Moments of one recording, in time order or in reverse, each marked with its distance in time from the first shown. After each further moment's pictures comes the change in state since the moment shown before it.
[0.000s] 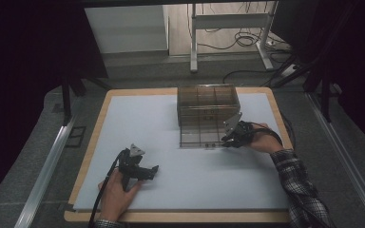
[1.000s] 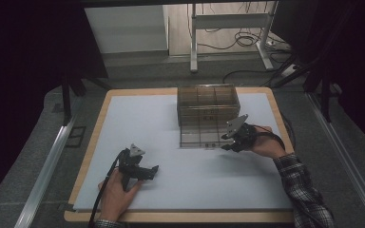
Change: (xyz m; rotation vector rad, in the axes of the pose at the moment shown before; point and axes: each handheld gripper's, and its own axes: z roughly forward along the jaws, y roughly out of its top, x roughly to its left) left arm 0.000 0.000 0.000 0.000 0.000 -0.001; right arm 0.020 0.005 -0.017 -0.078 -0.074 0.074
